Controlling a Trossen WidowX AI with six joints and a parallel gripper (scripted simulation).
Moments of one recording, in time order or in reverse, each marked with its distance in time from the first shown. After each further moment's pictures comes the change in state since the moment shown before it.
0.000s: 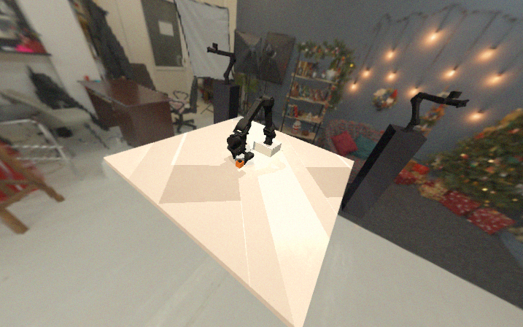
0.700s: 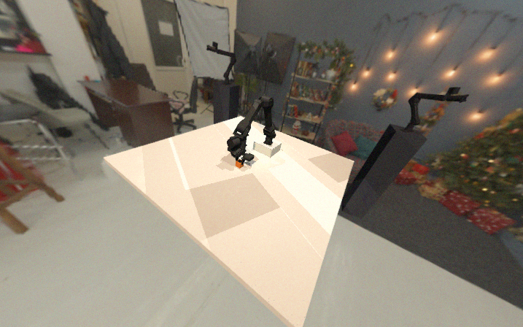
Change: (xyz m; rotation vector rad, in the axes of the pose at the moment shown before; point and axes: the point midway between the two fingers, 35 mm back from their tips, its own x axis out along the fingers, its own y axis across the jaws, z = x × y) arm 0.013 0.000 -0.003 0.000 0.012 0.002
